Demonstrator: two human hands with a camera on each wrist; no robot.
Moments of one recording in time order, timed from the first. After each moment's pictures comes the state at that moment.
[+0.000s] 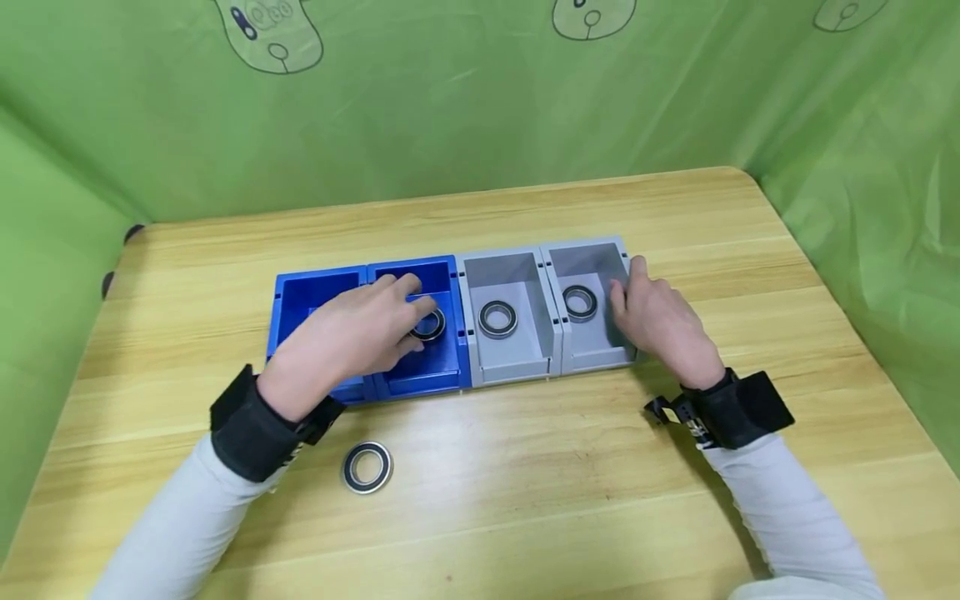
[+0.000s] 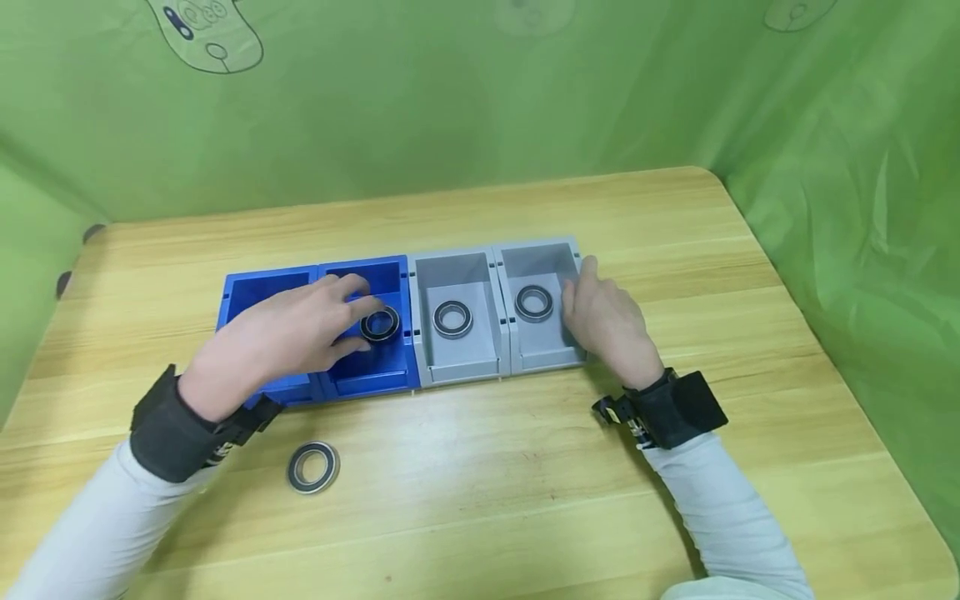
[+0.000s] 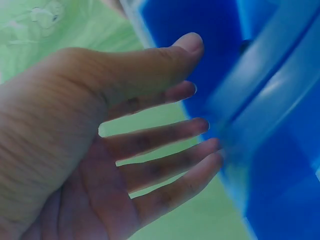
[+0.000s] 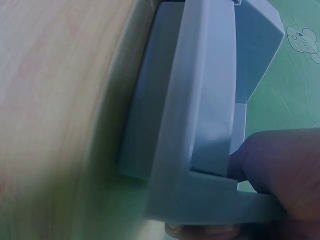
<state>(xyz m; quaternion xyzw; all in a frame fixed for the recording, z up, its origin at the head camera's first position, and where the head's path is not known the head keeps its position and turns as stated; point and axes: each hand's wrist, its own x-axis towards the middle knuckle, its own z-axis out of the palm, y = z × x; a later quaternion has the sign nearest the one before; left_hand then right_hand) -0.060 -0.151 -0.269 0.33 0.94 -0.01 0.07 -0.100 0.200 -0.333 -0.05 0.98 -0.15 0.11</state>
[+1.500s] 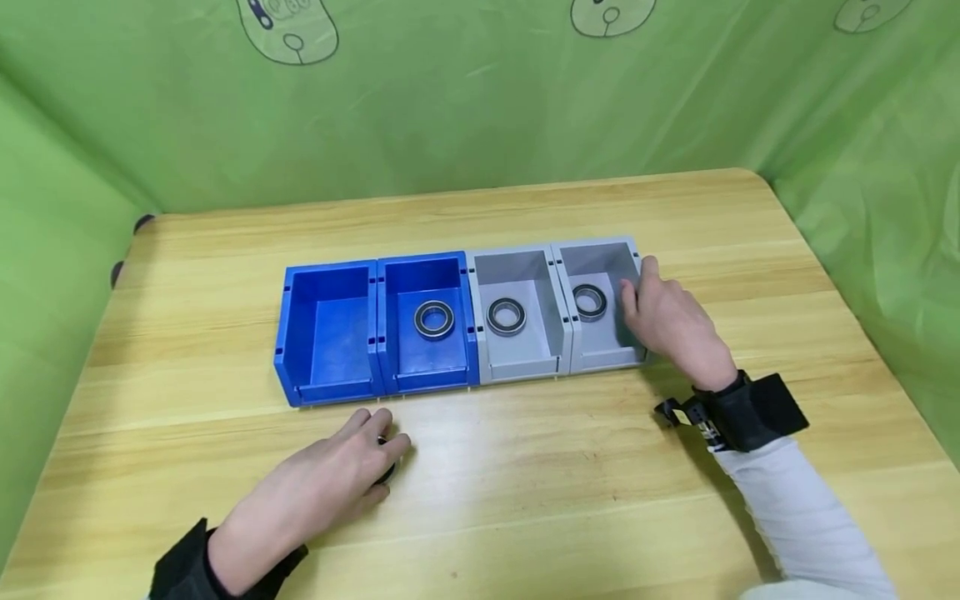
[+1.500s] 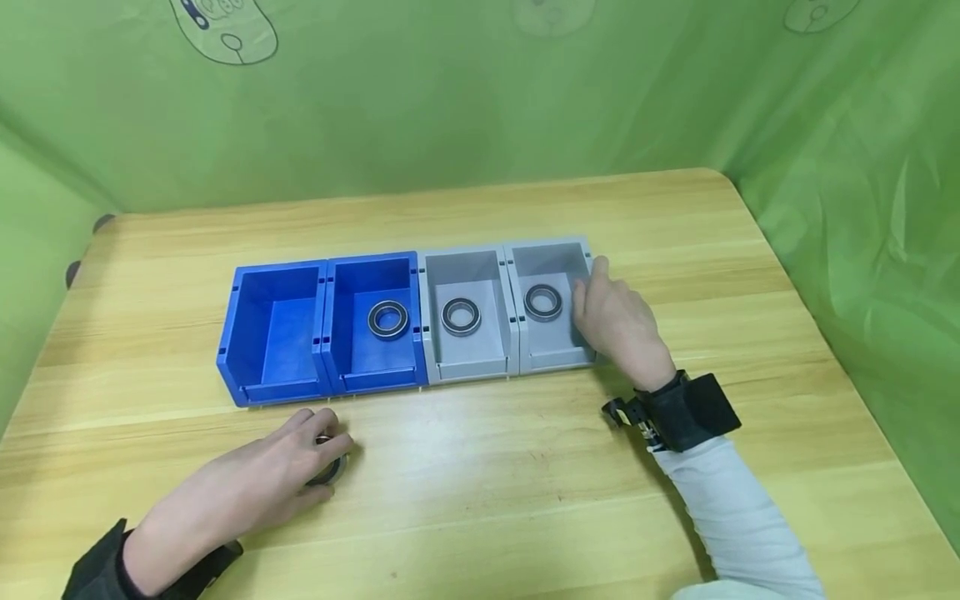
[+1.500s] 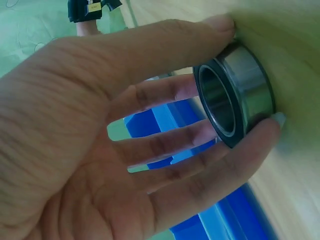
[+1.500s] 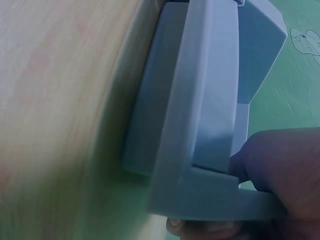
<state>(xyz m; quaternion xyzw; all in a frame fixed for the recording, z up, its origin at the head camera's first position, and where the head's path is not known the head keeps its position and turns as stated) 0.060 -0.182 -0.319 0.33 0.93 0.05 0.14 -0.100 0.202 -0.335 -0.06 0.98 -0.15 0.10</state>
